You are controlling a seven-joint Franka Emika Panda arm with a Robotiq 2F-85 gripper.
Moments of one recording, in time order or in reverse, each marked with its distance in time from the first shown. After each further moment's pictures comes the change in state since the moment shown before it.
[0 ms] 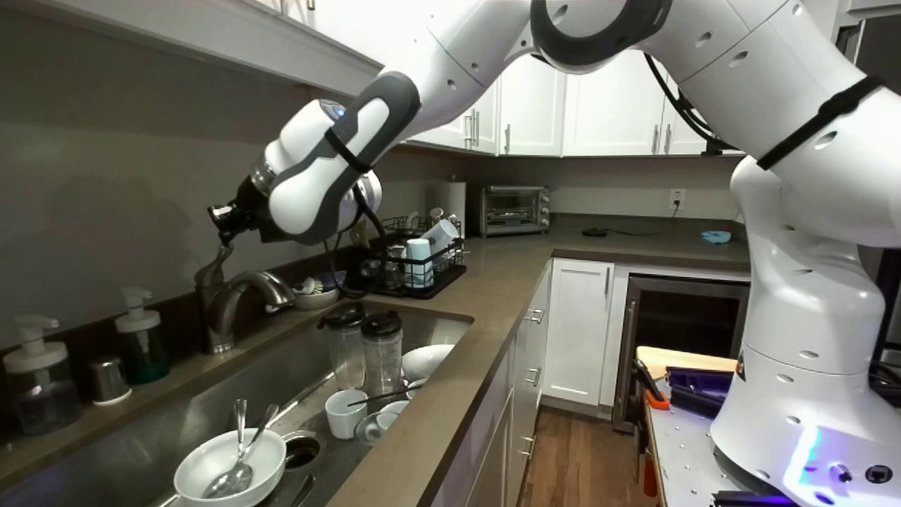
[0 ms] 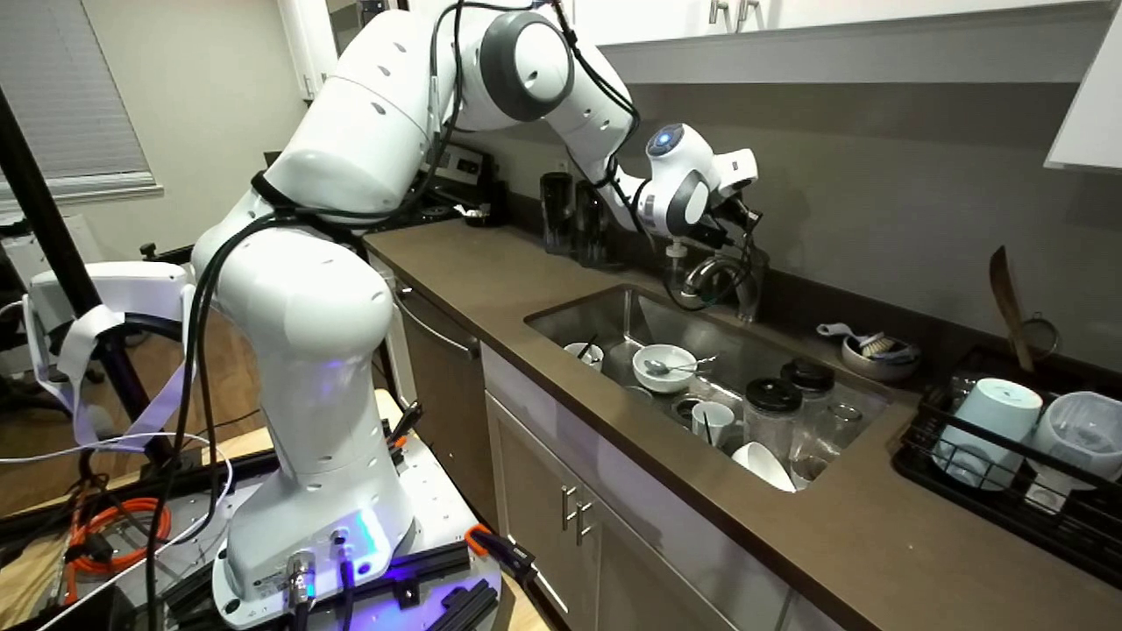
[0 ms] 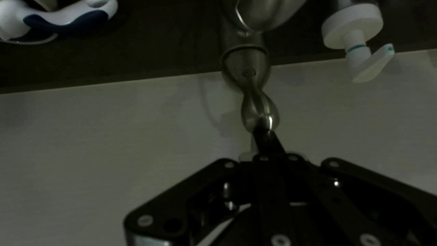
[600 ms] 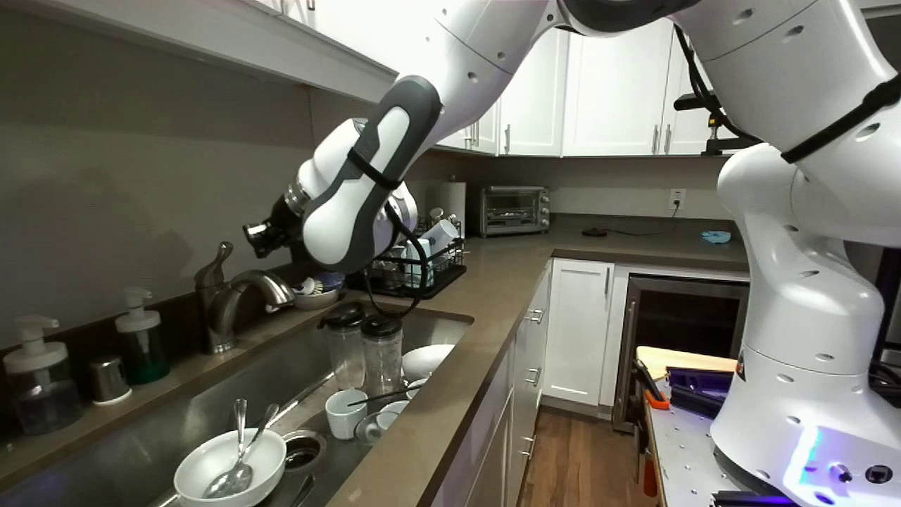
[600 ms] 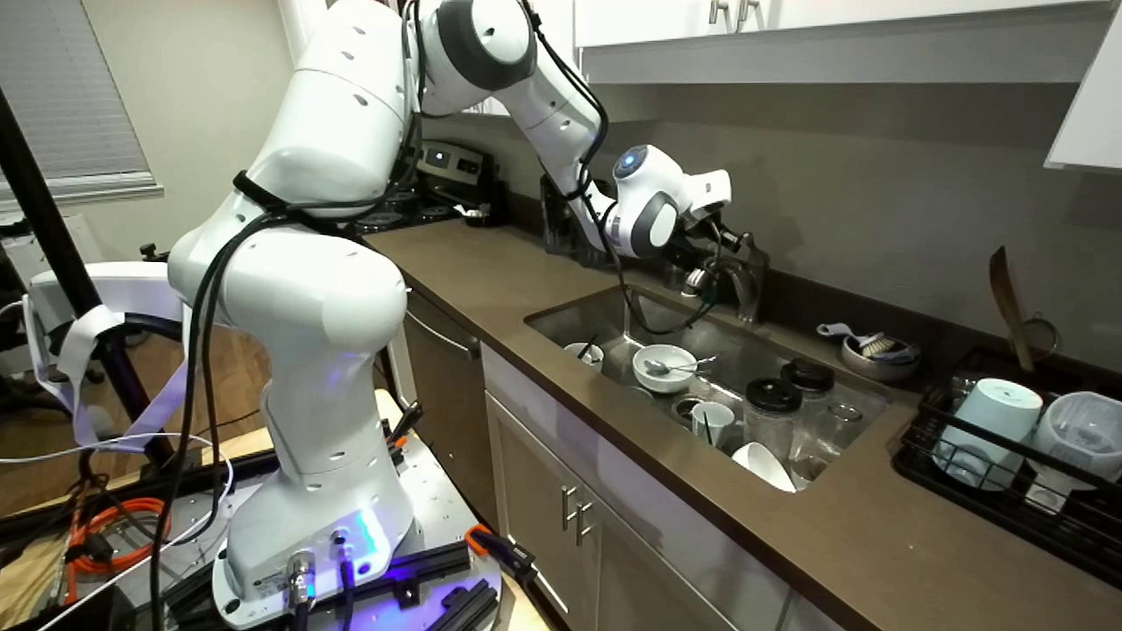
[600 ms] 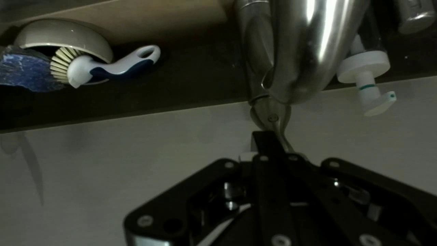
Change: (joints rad) arm 0.229 -0.071 -0.211 -0.292 0.144 0.163 0.043
